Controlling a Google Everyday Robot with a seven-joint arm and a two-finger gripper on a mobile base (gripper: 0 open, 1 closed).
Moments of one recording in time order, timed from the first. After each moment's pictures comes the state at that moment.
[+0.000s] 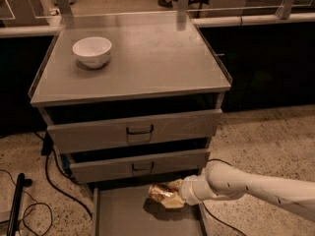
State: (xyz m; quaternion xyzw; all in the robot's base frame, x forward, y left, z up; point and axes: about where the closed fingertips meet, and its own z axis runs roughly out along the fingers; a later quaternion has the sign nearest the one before) arm 0.483 -0.053 0.413 -0.51 0.77 0.26 0.27
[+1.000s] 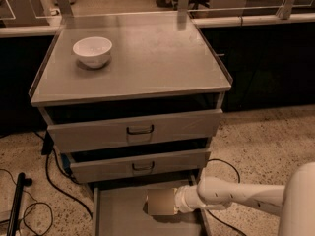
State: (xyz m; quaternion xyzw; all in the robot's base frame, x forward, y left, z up) arm 0.491 -0.042 0.321 -0.50 0.78 0.24 0.28
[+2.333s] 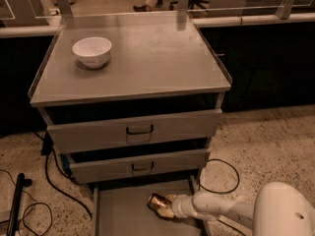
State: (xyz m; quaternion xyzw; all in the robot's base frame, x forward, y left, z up) arm 0.530 -0.046 0.172 -0.46 0.80 0.23 0.31
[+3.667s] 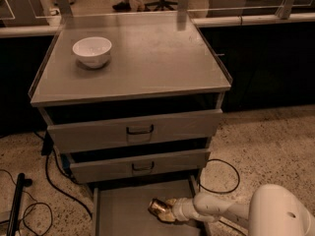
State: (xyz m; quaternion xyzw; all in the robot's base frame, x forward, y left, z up) arm 0.518 -0.048 0.145 -0.47 0.80 0.25 0.29
